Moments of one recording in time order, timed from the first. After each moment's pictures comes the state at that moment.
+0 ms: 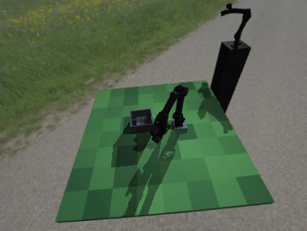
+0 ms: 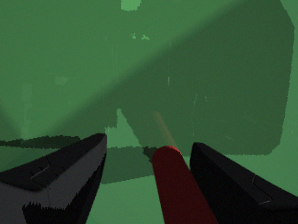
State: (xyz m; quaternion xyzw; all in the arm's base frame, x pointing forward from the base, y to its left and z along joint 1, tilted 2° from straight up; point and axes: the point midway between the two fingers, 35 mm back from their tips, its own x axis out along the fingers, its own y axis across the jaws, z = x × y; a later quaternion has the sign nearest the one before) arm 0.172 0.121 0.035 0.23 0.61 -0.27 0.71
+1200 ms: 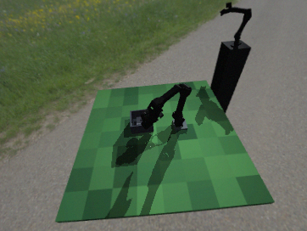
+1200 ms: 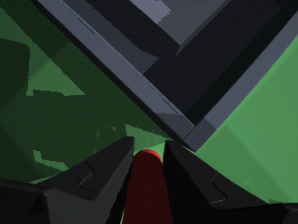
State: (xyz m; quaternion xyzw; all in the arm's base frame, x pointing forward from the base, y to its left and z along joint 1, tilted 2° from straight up) arm 0.235 0.063 0.149 0.26 0.49 -0.33 0.76
